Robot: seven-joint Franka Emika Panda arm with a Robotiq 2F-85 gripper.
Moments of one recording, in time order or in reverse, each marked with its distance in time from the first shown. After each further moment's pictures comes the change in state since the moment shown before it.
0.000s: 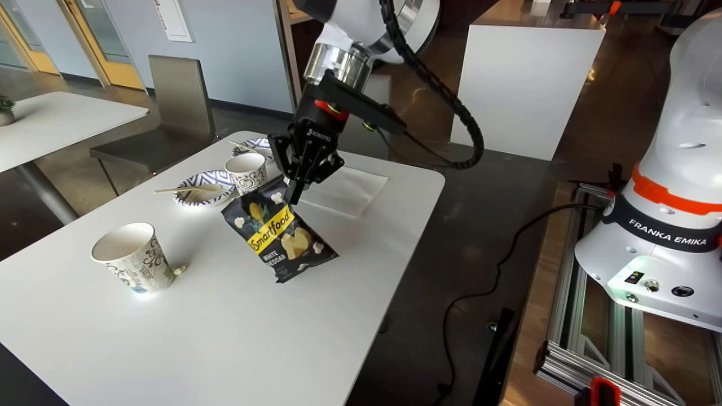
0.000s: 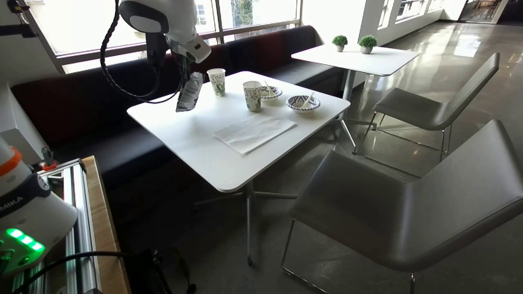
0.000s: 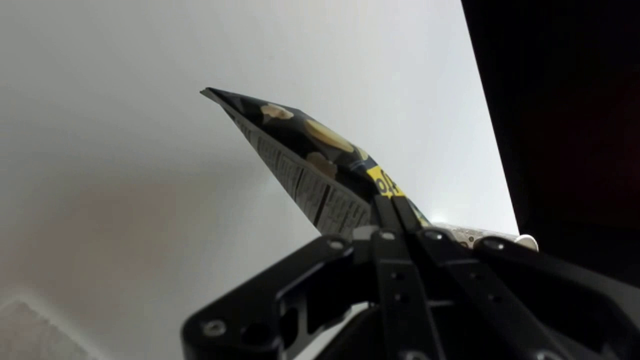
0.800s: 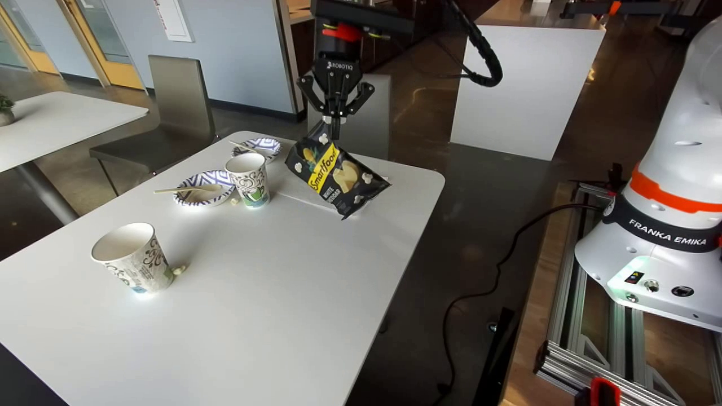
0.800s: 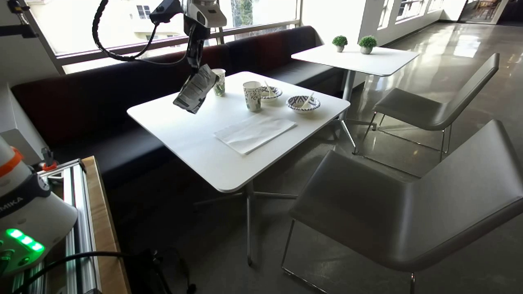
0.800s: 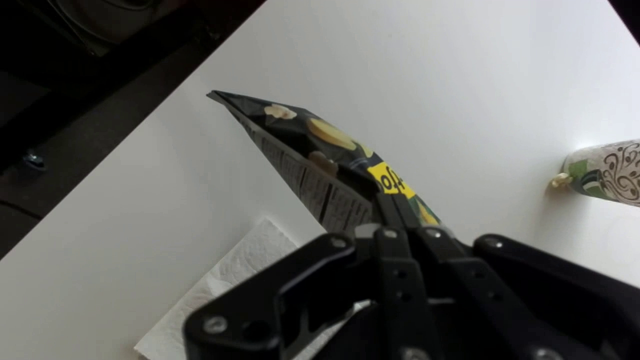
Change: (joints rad) arm -0.191 -0.097 -0.040 0.144 -0.636 -0.432 0.697
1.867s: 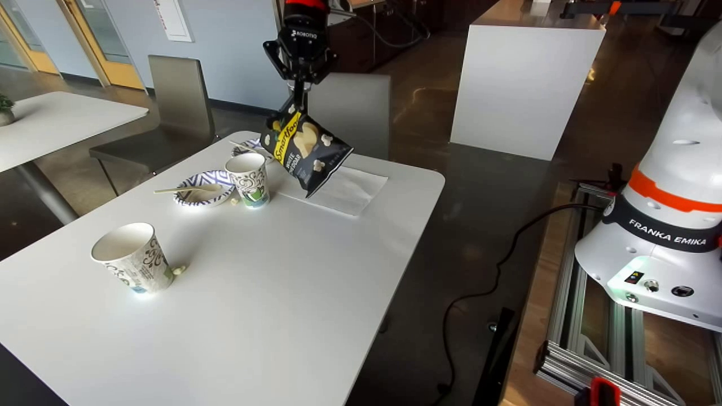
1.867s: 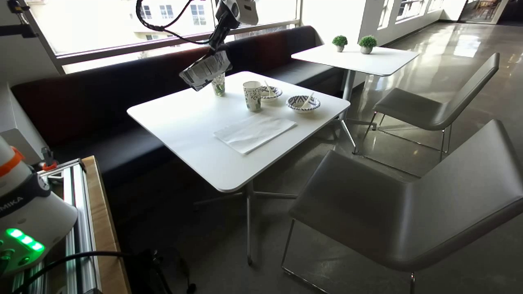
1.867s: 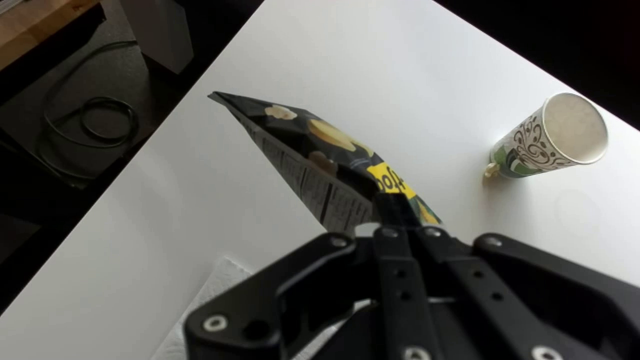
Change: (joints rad) arm -0.080 0.272 -0.058 0.423 0.173 -0.368 0.115
